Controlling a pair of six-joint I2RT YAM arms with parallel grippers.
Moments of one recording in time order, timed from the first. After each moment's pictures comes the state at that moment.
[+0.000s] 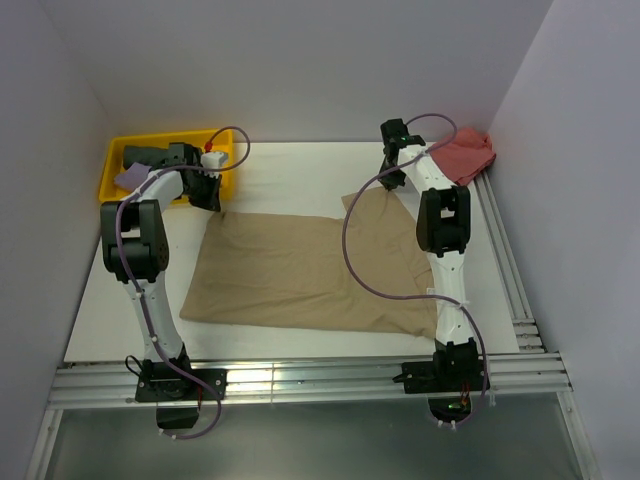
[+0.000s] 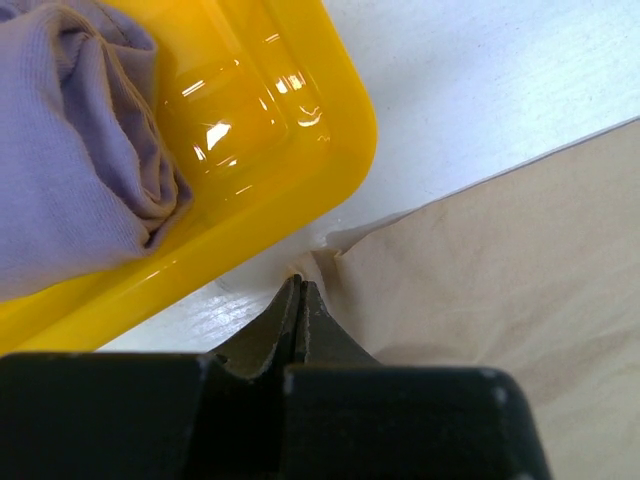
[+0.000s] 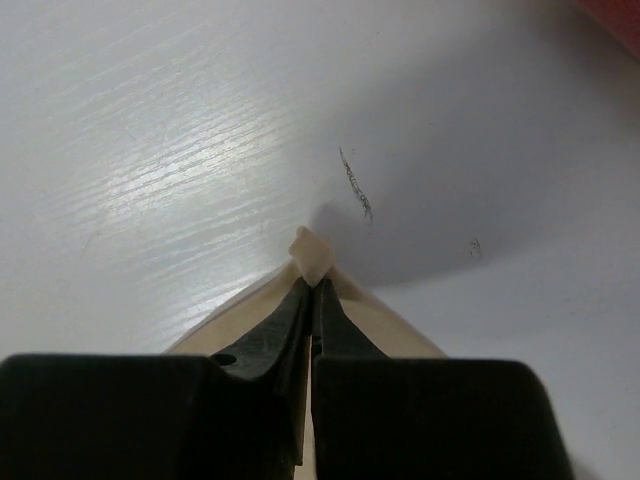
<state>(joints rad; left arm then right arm) 0.02 2.11 1.59 -0.54 0.36 0.32 0.15 2.51 2.24 -0.85 0.22 0.53</state>
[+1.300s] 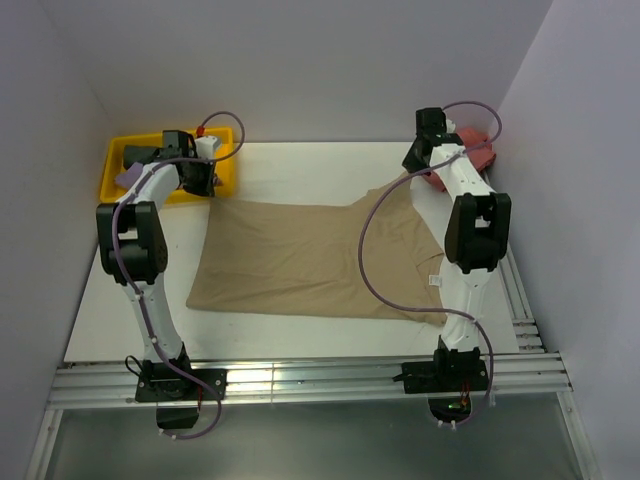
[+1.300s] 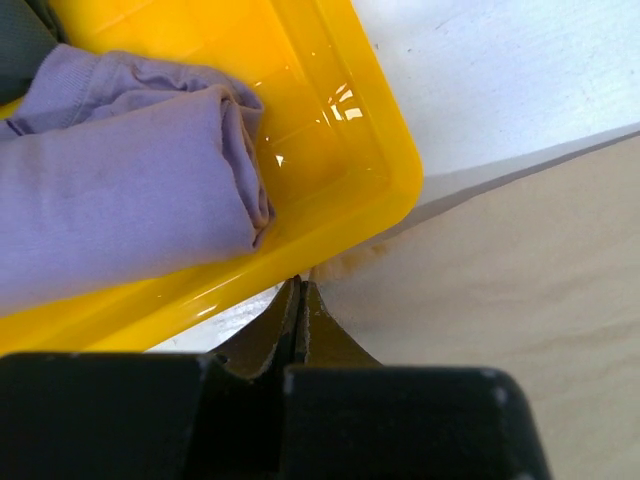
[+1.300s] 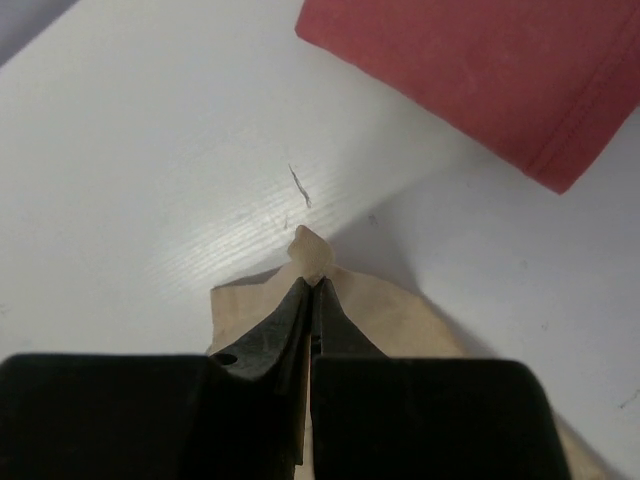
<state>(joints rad) 0.02 2.09 1.67 -0.52 0.29 0.27 0.04 2.14 1.90 -0.63 0.17 0.55</state>
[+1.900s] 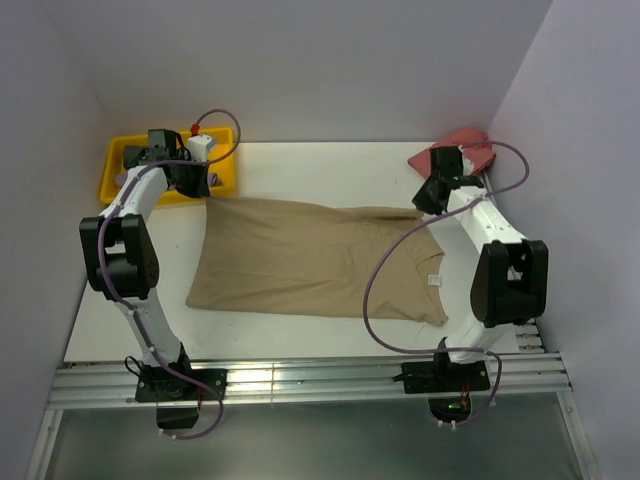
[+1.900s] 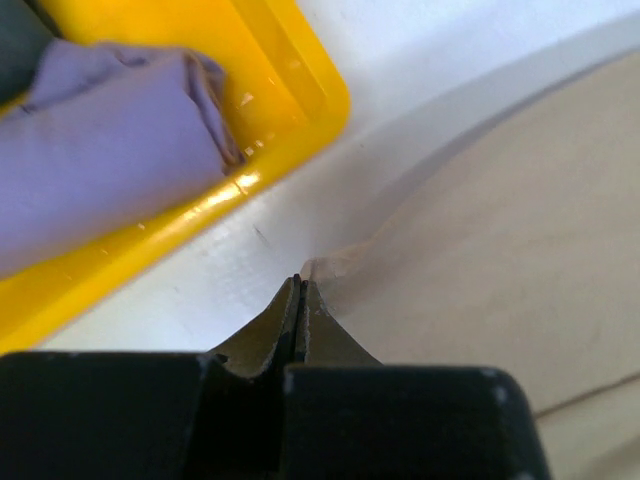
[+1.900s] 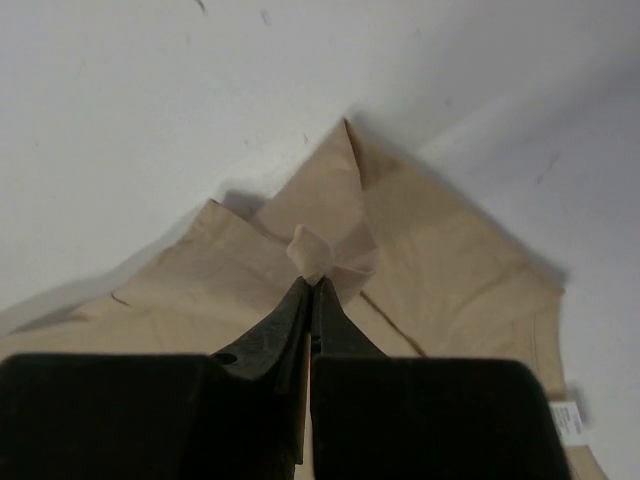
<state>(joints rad) 0.05 1.93 1.59 -0.56 0.38 0.37 0.03 1.67 1.30 -0.55 0.15 0.65</state>
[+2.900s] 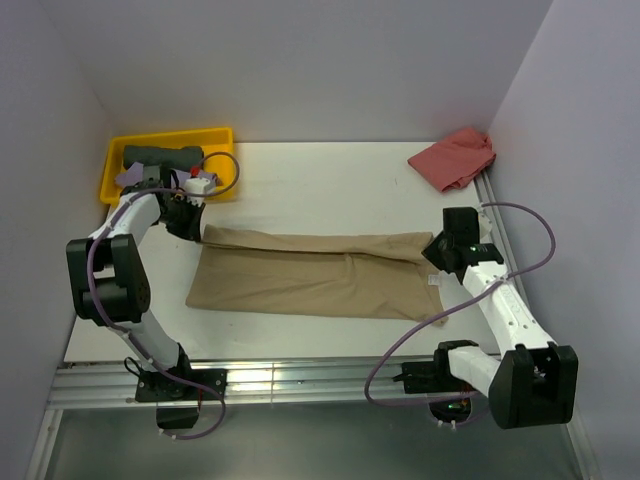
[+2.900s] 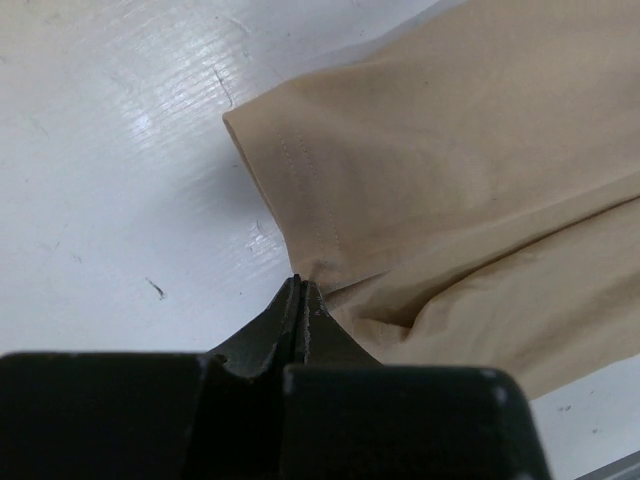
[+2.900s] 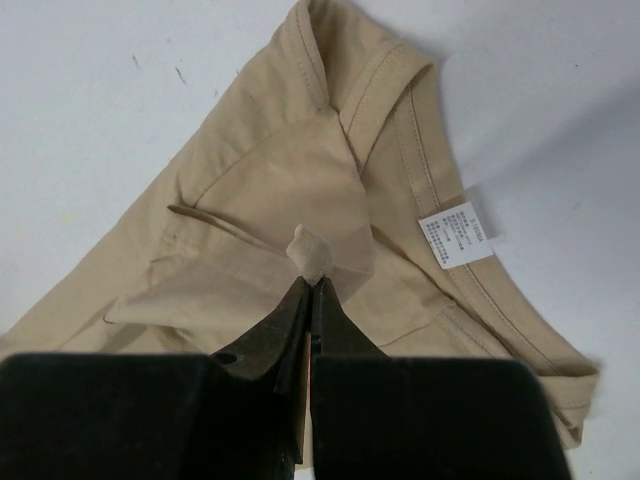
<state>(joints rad) 0.10 1.73 1.25 -0.71 0.35 0.52 0.03 1.07 0.73 -0.57 0.15 0.79</state>
